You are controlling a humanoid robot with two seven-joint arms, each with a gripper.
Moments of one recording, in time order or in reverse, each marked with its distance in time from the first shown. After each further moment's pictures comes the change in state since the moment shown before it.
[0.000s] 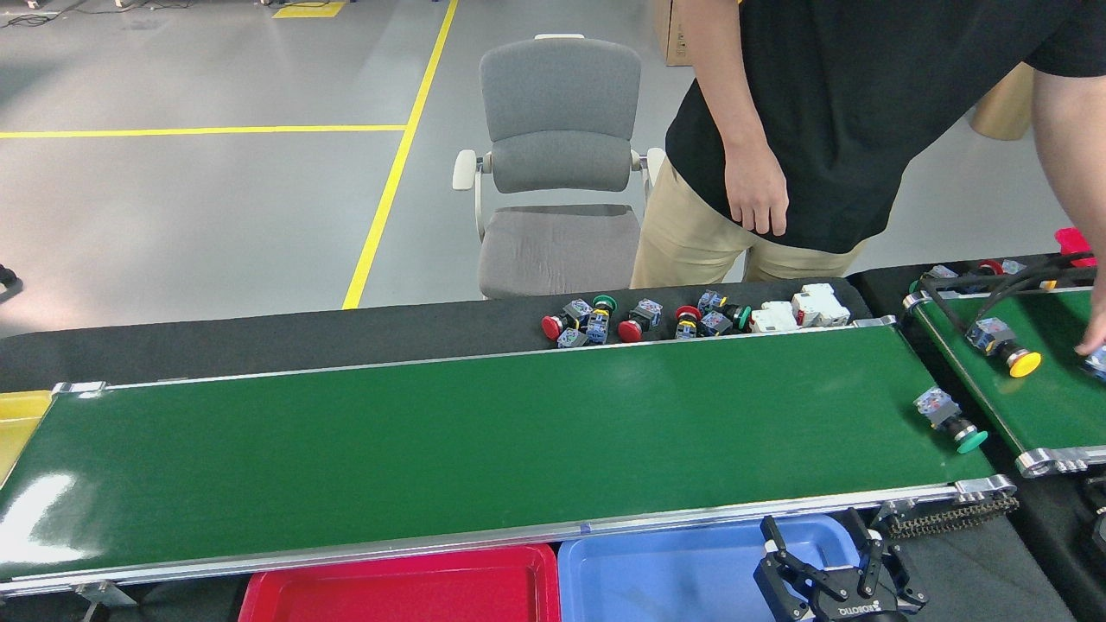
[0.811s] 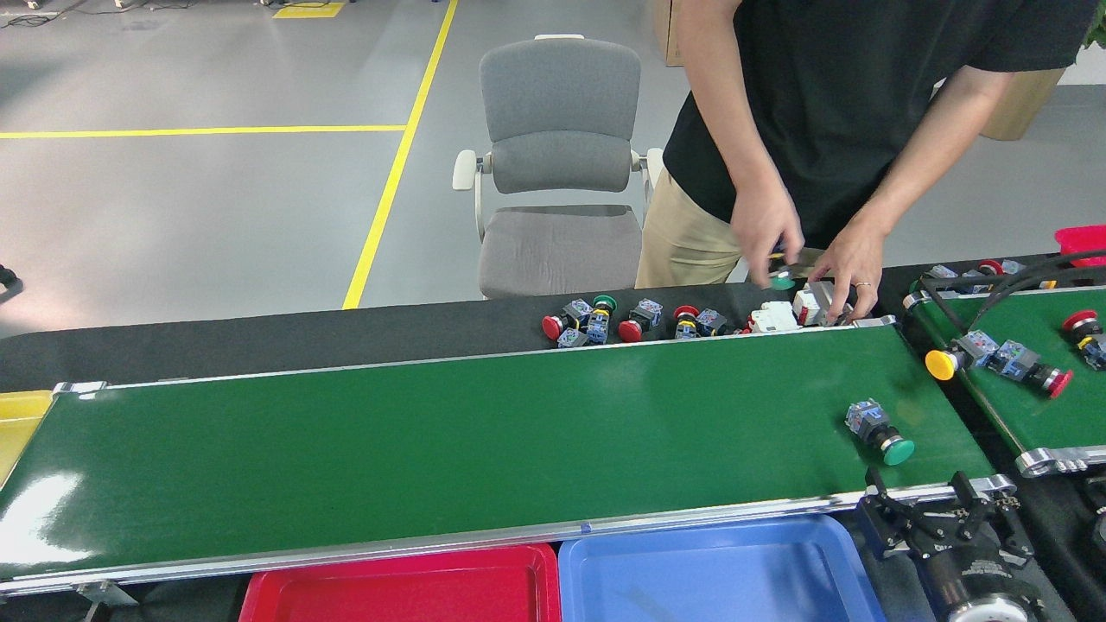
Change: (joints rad) left arm -0.002 0.001 -0.003 0.003 0.003 0.000 0.000; right arm -0.242 -0.120 -0.145 0.235 -0.008 0.077 0.156
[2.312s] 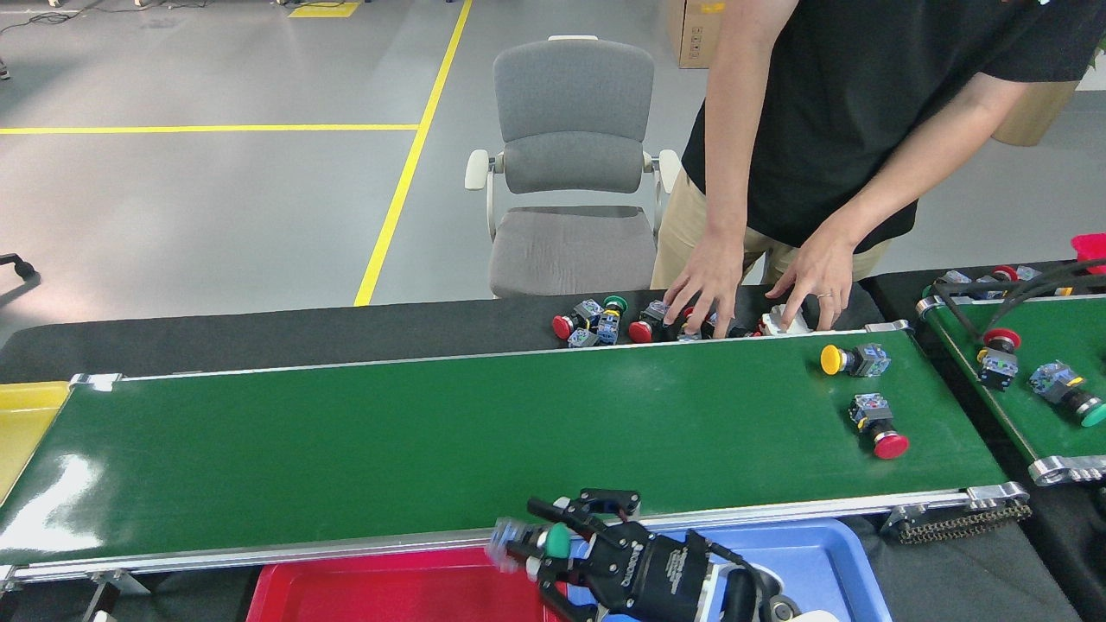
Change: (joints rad) left arm -0.062 -0.001 -0.007 0.009 0.001 -0.006 0.000; right arm -0.151 0.118 0.627 -0.029 -0.042 -0.655 -0.052
